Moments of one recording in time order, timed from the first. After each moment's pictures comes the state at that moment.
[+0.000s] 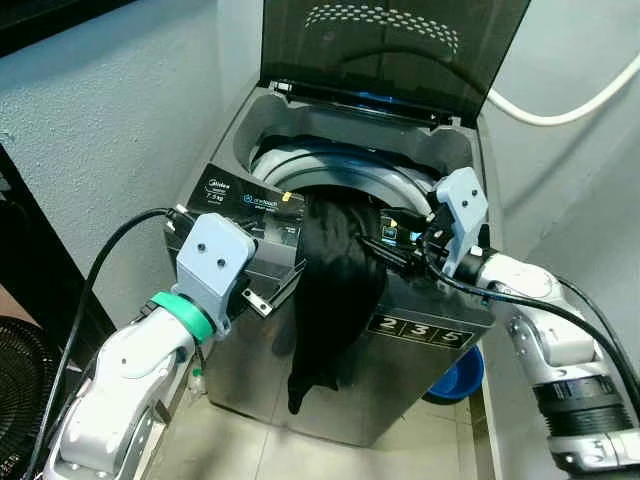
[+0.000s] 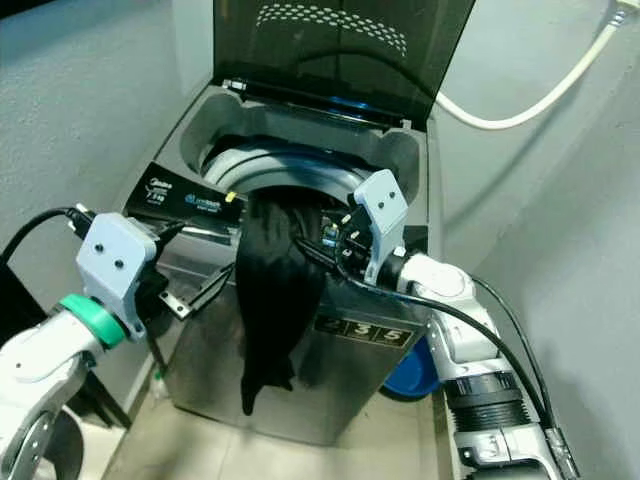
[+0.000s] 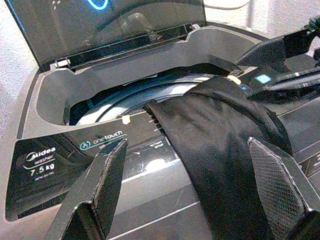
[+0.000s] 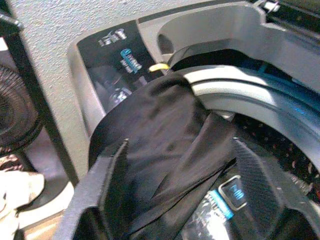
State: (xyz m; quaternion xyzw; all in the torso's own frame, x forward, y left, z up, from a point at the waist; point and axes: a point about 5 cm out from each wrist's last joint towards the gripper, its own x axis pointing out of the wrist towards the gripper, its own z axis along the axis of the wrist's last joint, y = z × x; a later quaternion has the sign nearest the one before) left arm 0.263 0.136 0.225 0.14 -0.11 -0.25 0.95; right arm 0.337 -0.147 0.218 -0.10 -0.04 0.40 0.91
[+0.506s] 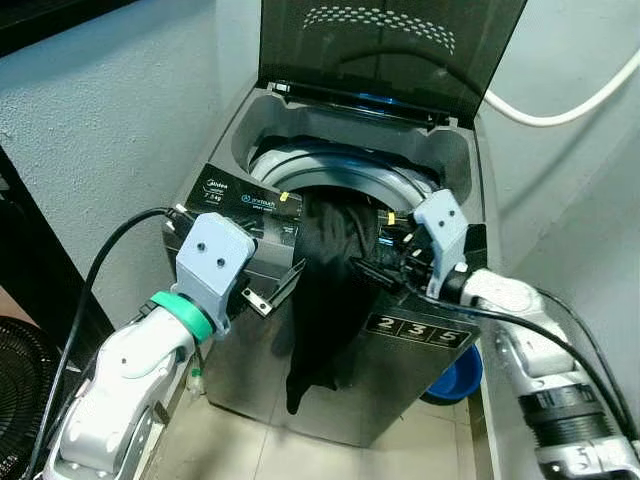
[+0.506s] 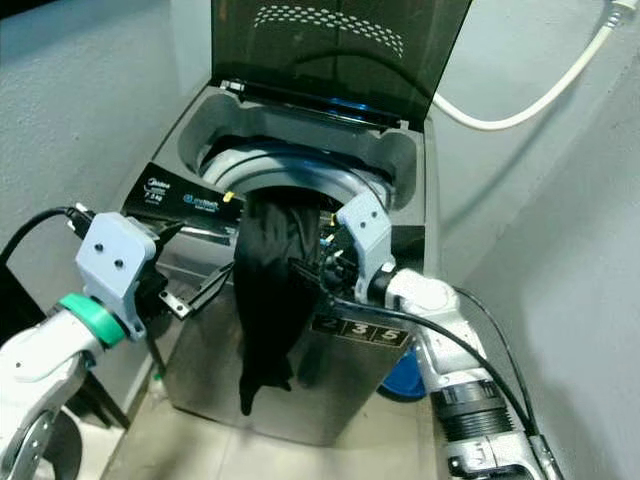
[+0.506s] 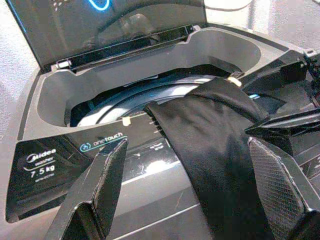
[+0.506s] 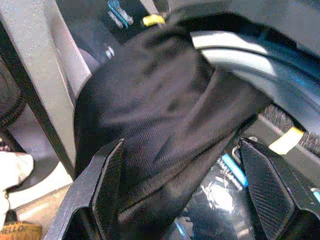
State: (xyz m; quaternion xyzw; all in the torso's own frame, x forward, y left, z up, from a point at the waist) left arm 0.264 0.136 0.226 0.14 -0.12 -0.24 0.95; right arm 0.342 -0.142 0.192 -0.12 0.00 0.35 0.93
